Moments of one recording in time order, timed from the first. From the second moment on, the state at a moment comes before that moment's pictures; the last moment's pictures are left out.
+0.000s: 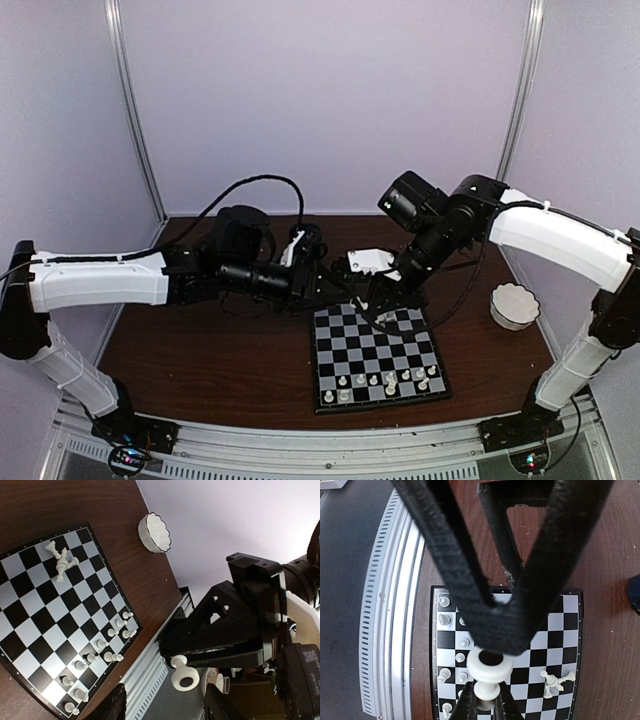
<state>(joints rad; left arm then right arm) -0.99 1.48 1.08 -0.03 0.48 -0.96 0.89 1.59 1.57 -1.11 -0.37 -0.68</state>
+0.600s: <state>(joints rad) -1.00 1.52 1.06 0.08 0.53 -1.04 0.95 1.61 1.60 -1.11 -0.30 -0.66</state>
